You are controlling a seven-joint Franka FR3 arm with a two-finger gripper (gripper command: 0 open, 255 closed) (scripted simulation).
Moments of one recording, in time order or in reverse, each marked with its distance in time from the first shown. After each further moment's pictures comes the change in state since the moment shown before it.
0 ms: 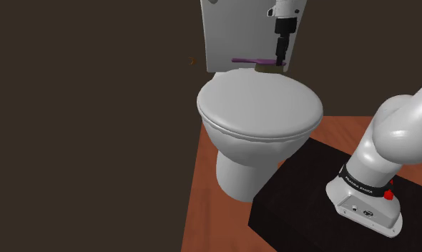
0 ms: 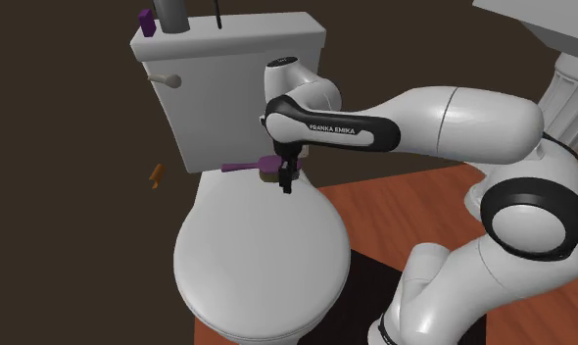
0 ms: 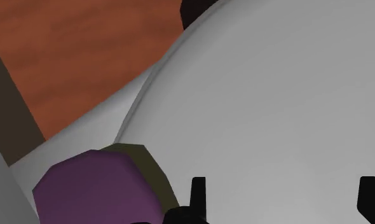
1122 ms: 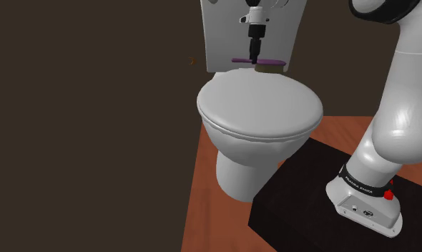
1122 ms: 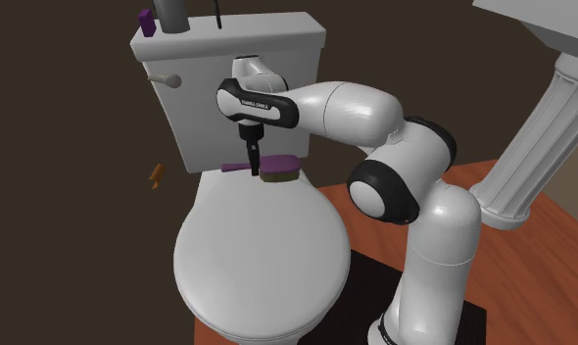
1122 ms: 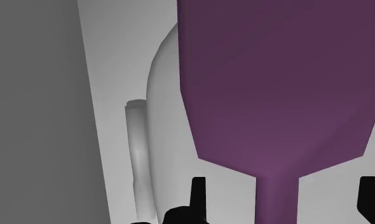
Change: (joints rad) arm -0.019 0.566 -0.119 0.516 0.311 -0.028 -0.591
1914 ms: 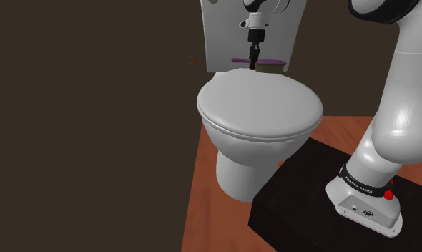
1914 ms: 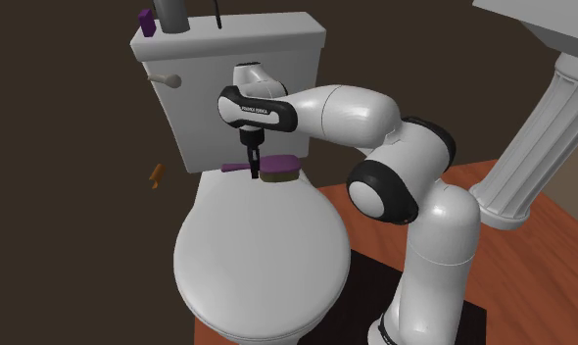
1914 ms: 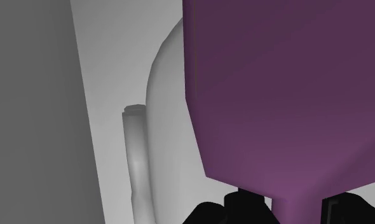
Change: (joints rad) arm 0.001 0.004 0.001 -0.043 0.003 0.046 -0.009
